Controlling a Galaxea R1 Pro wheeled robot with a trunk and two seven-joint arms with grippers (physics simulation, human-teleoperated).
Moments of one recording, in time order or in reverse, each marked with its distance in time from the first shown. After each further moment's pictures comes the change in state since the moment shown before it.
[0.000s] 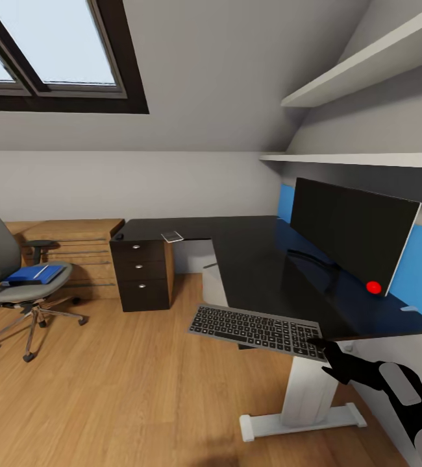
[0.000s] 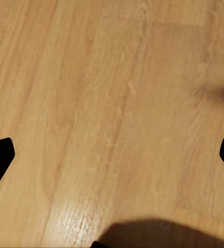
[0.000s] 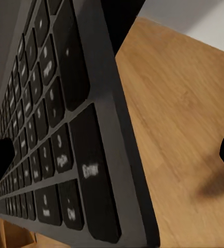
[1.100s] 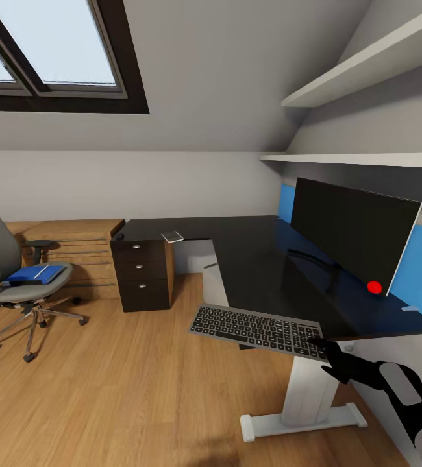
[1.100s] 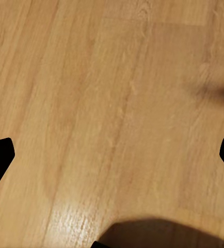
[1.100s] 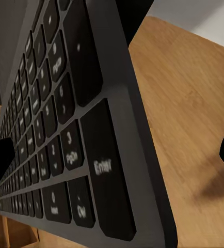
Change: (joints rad) left arm 0.000 0.000 0.000 0.001 -0.001 0.000 0.000; right arm 0.000 -0.001 -0.001 0.000 -0.003 0.002 0.014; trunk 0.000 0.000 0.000
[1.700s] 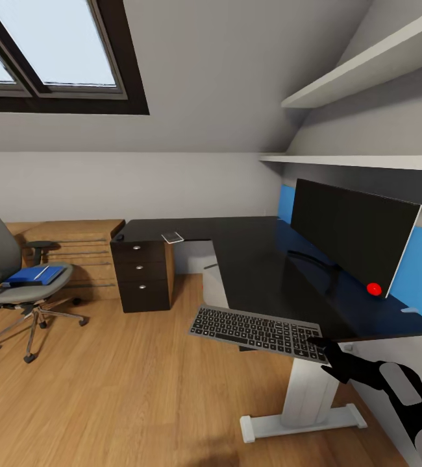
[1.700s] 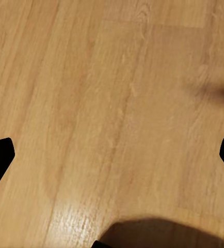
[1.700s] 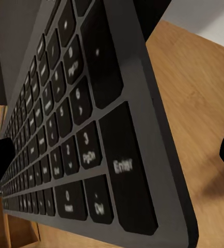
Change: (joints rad) left arm 0.000 0.000 -0.001 0.000 -0.002 0.000 0.000; right arm 0.000 0.000 0.000 -0.001 0.002 0.000 0.004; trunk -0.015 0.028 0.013
